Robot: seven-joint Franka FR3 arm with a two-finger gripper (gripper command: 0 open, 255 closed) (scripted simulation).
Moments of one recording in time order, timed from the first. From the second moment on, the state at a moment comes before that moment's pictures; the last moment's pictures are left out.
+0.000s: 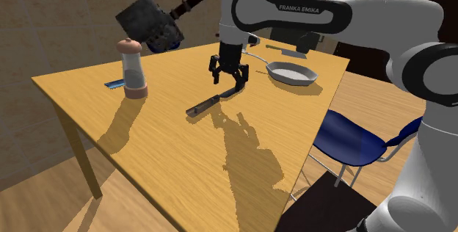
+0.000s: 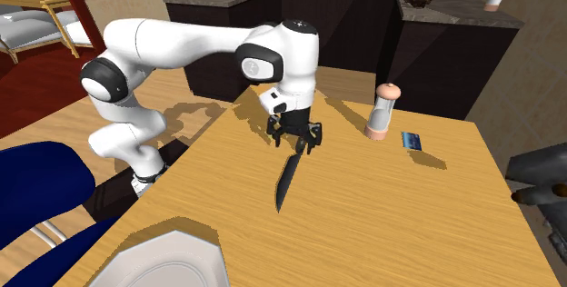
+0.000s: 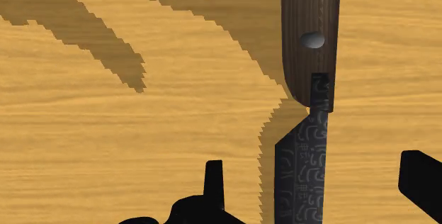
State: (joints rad) arm -0.14 0.27 0.57 -1.39 -0.12 1.61 1.68
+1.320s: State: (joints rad) arm -0.14 0.28 0.56 -1.46 -0.12 1.69 1.70
